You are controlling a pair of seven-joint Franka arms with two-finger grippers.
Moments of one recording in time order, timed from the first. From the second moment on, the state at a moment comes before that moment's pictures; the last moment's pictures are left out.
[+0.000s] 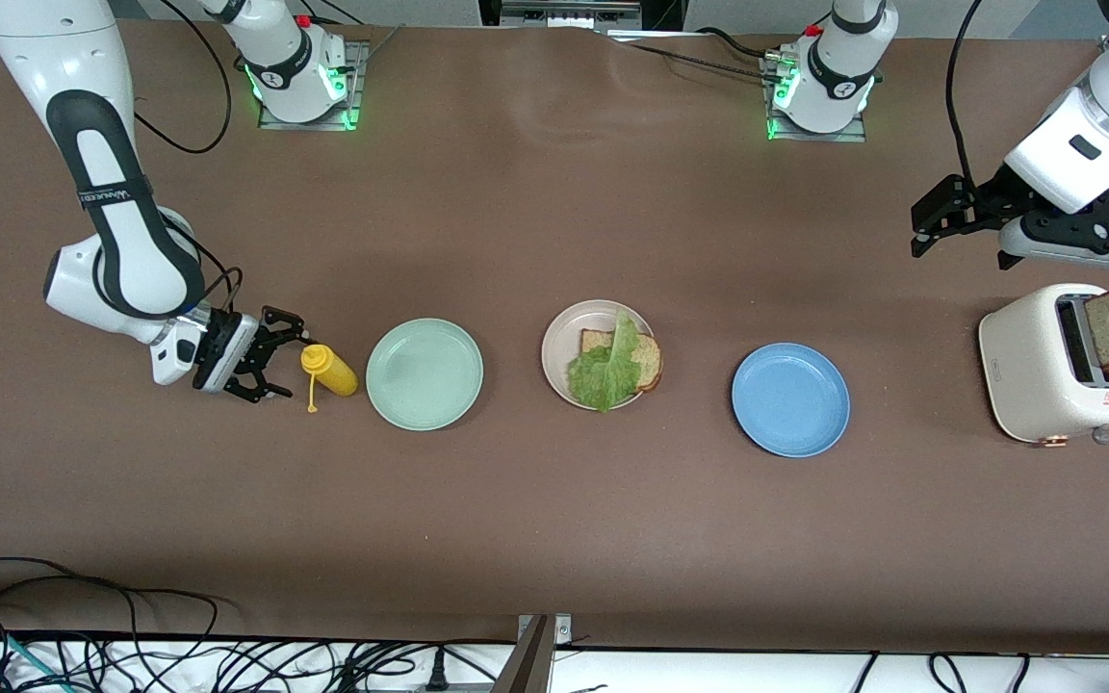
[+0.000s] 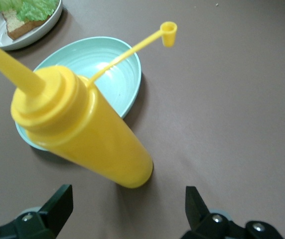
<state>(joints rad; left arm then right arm) 0.00 0.00 -0.14 -1.61 -0.03 1.68 -0.02 0.04 0.47 -0.03 -2.06 1.08 2.37 -1.81</state>
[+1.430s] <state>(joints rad) 0.00 0.00 -0.15 -1.61 -0.03 1.68 -0.02 0.06 0.54 0.03 -2.01 1.12 2.41 -1.83</state>
